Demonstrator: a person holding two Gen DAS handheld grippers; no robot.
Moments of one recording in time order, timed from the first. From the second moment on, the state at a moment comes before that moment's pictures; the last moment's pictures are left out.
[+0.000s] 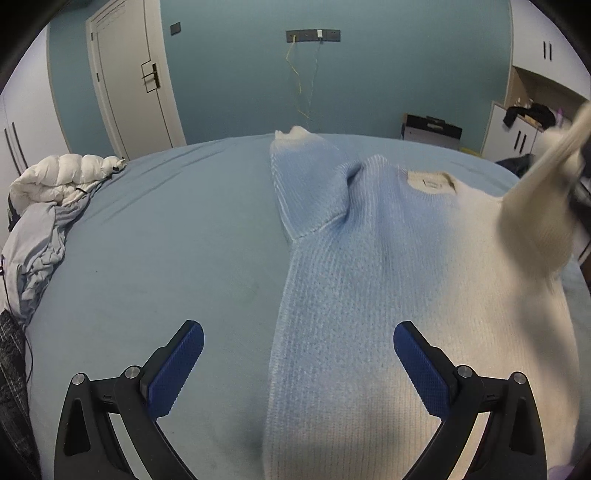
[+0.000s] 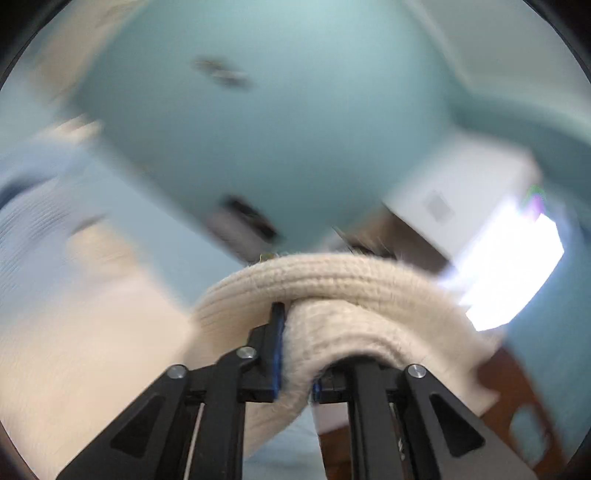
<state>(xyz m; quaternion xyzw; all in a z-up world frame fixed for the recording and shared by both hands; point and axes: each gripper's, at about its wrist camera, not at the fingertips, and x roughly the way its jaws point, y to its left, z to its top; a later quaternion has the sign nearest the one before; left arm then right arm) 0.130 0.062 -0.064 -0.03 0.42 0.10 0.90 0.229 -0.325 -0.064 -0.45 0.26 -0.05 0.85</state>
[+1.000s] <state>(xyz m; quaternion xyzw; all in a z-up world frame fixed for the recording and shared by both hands) 0.132 0.089 -0.059 -0.05 0.40 0.13 0.90 0.266 -0.557 -0.146 -0.08 0.52 -0.14 0.84</state>
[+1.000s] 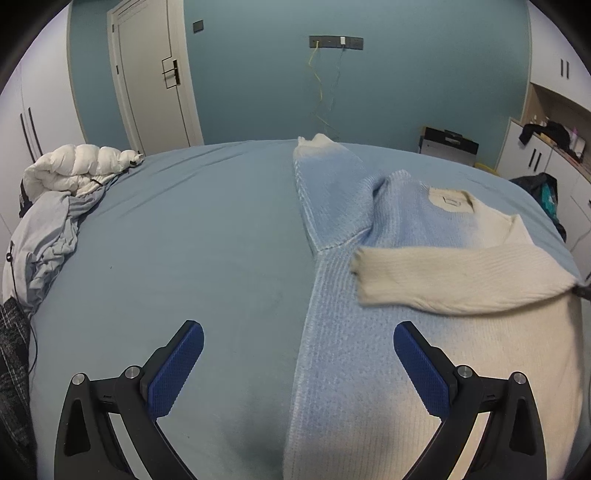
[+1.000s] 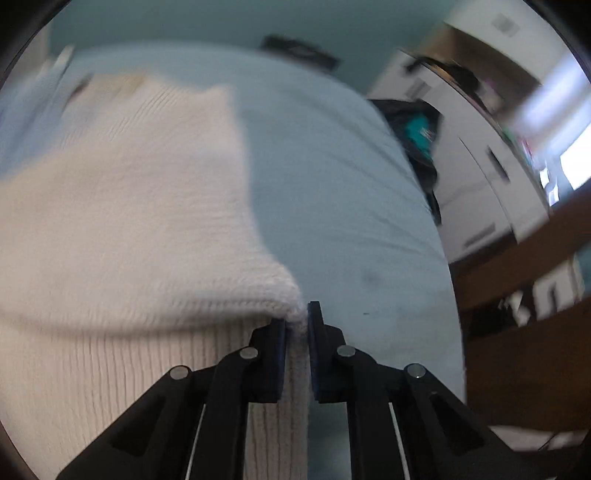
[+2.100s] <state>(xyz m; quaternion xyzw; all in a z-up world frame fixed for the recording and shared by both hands) 0.119 0.159 -0.052 -0.13 0.40 0.14 0.90 0.279 -0.121 -0.195 -0.16 0.64 0.13 0.74</state>
